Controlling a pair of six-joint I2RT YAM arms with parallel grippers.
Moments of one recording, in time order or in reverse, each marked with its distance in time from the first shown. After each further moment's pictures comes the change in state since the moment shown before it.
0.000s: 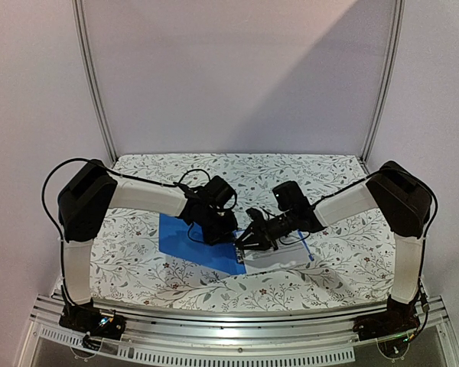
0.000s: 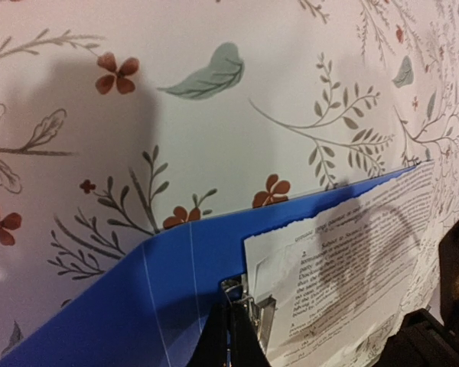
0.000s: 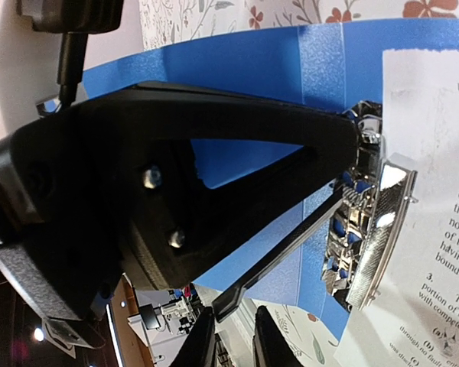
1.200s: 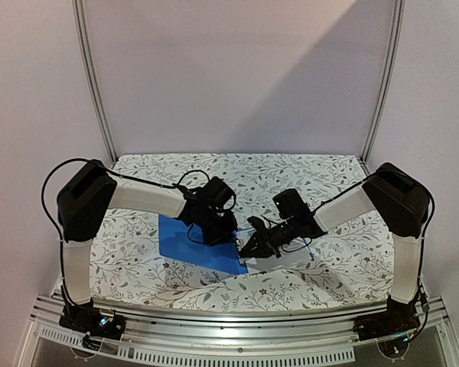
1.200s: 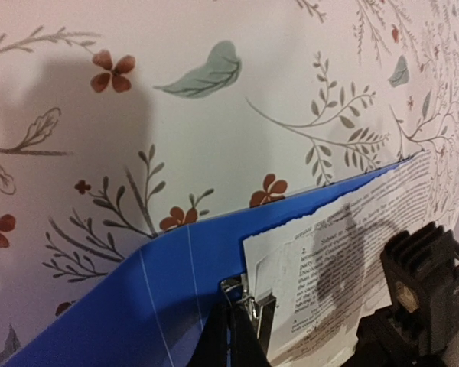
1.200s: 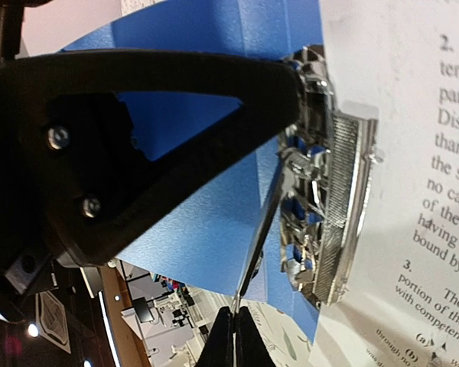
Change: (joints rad) left arm 0.009 -0.005 -0.023 0.035 0.002 -0.005; right arm 0.008 0.019 -0.049 -0.009 -0.003 -0.057
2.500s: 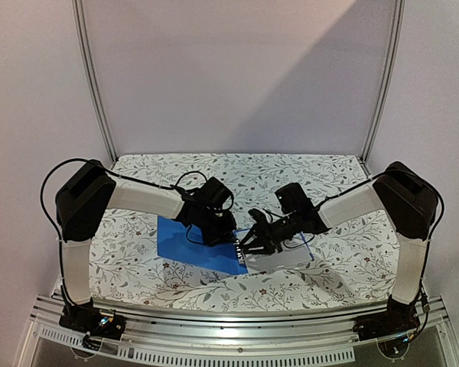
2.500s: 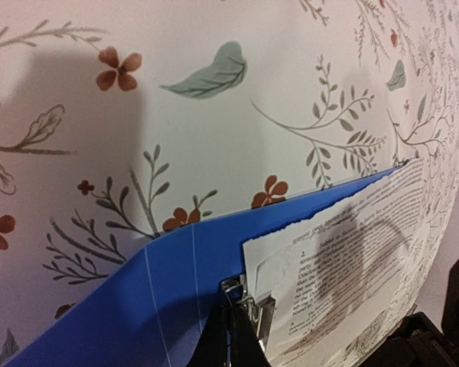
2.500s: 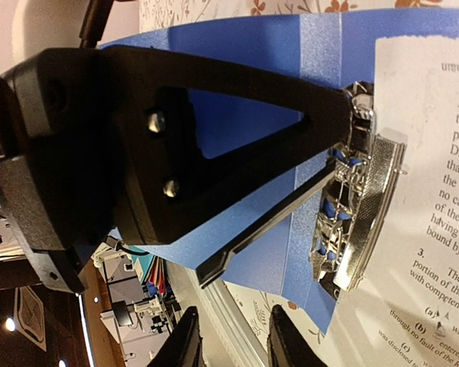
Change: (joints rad) left arm 0.009 -0.011 -0.034 0.048 0.021 -0.025; right arm 0.000 -0.067 0.003 -0.042 0.037 -0.073
